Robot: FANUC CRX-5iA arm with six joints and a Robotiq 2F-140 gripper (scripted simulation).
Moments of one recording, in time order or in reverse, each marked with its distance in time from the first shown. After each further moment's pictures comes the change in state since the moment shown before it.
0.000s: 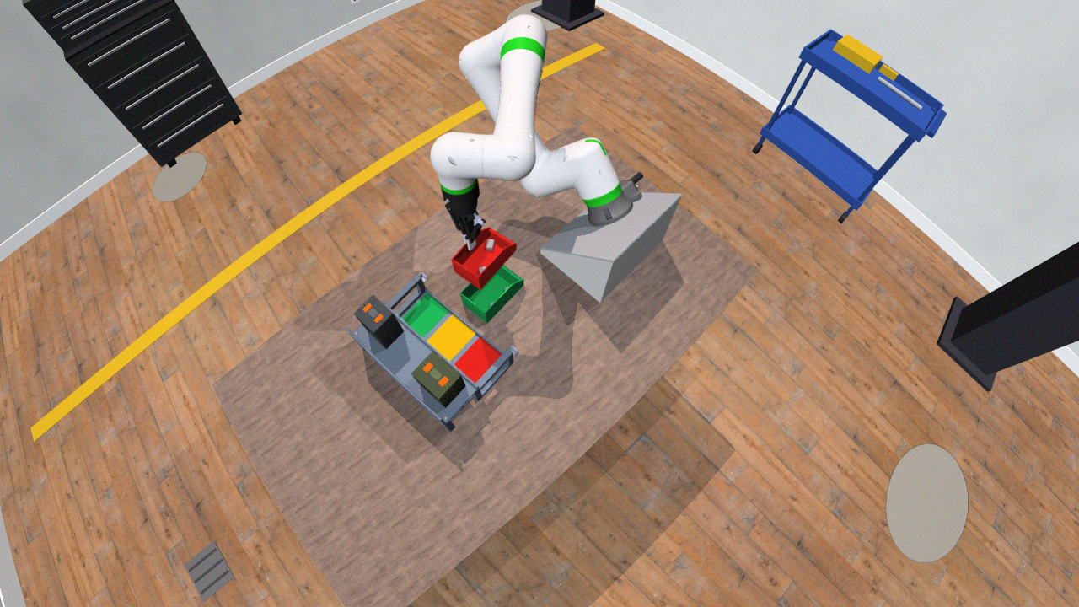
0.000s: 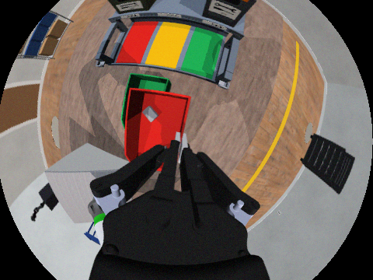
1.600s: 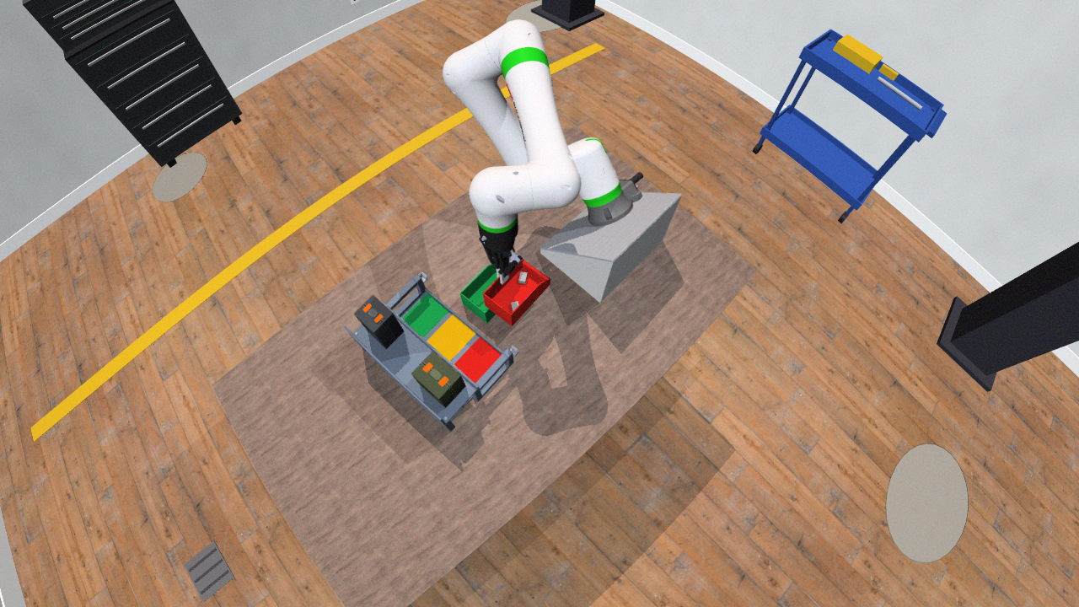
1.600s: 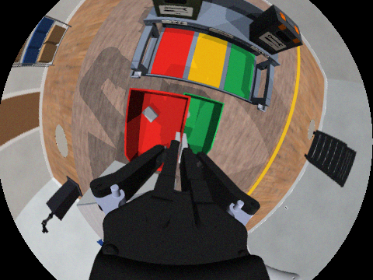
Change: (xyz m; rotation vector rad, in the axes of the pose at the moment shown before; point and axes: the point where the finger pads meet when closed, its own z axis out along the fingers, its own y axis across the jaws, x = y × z) arm 0.031 -0.145 0.000 0.000 0.000 0.052
